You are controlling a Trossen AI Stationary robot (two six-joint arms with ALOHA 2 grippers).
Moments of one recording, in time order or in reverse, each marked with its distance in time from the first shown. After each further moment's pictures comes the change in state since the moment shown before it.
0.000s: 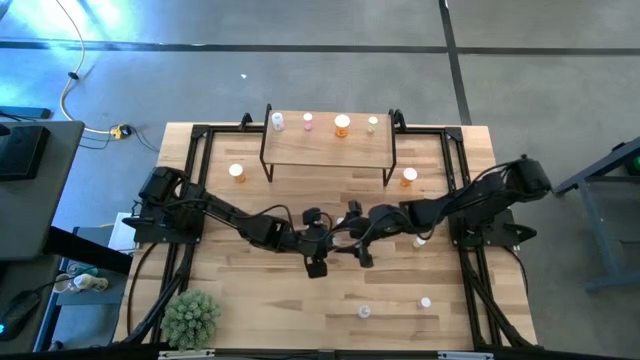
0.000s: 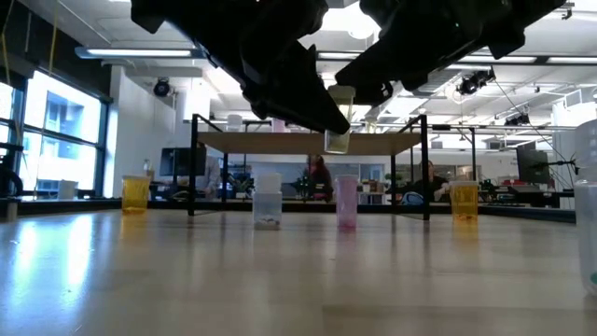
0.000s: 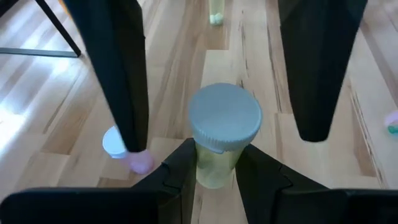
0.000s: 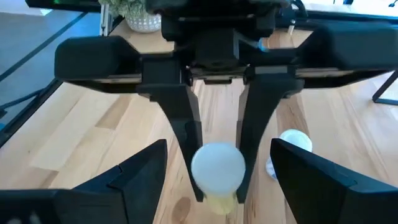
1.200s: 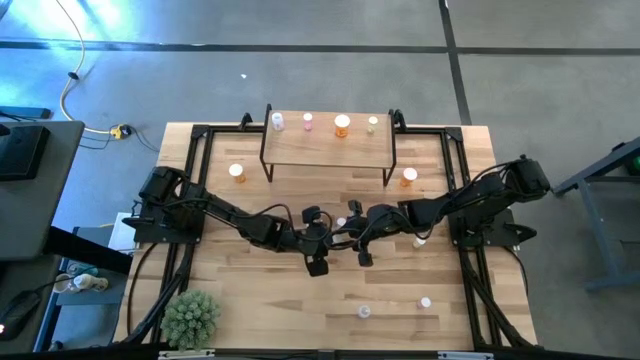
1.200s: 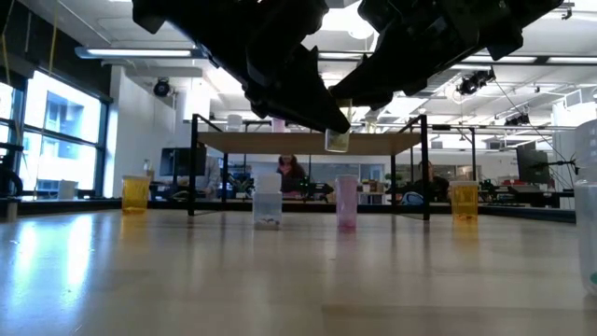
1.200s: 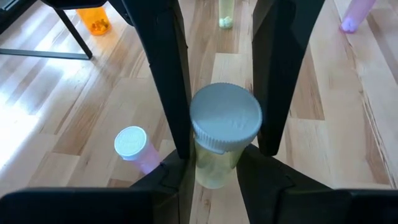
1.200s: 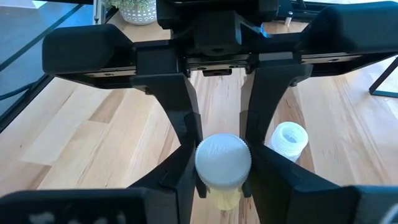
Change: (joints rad) left arm 0.012 0.000 0.000 0.005 -0.029 0.000; right arm -0.001 0.006 0.006 -0.027 0.003 0.000
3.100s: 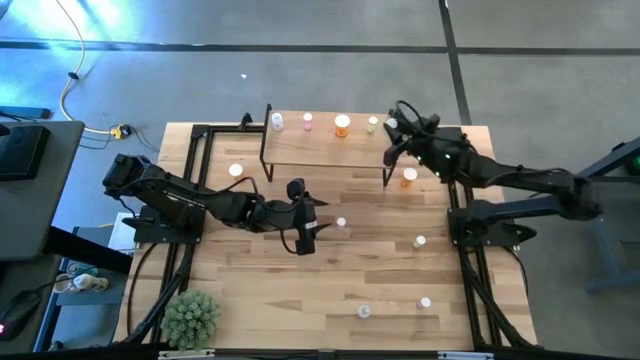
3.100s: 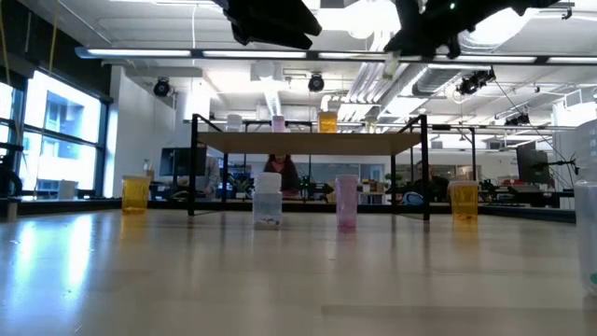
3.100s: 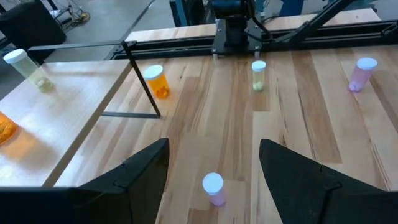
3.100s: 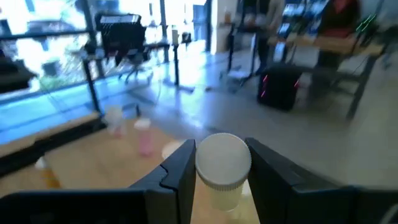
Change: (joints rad) left arm 0.041 -0.312 0.000 -0.145 -0.059 0.156; right arm -0.495 -0.566 0.000 -0.190 0.533 0.073
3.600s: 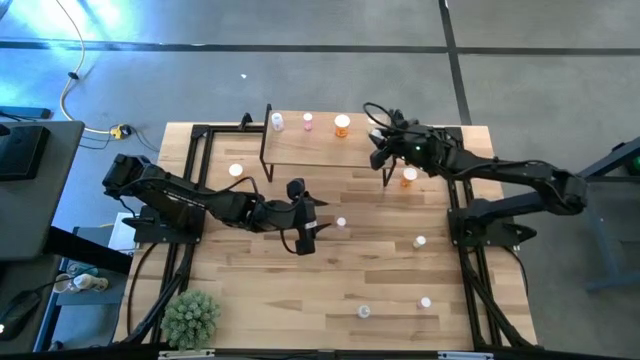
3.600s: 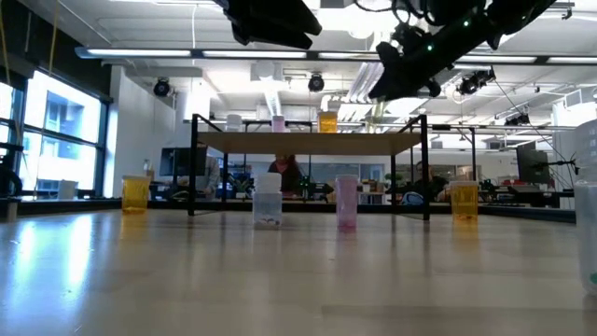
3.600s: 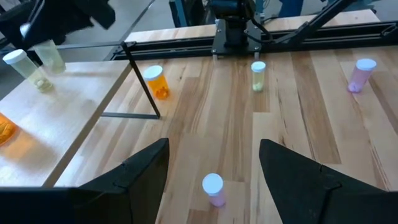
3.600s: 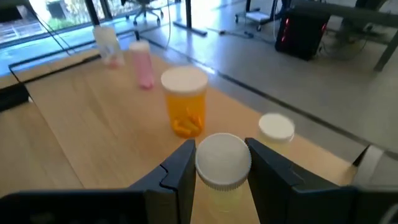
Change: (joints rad) left arm 0.000 0.000 0.000 0.001 0.003 -0.001; right arm -0.116 0.193 0.000 -0.059 -0.204 0.076
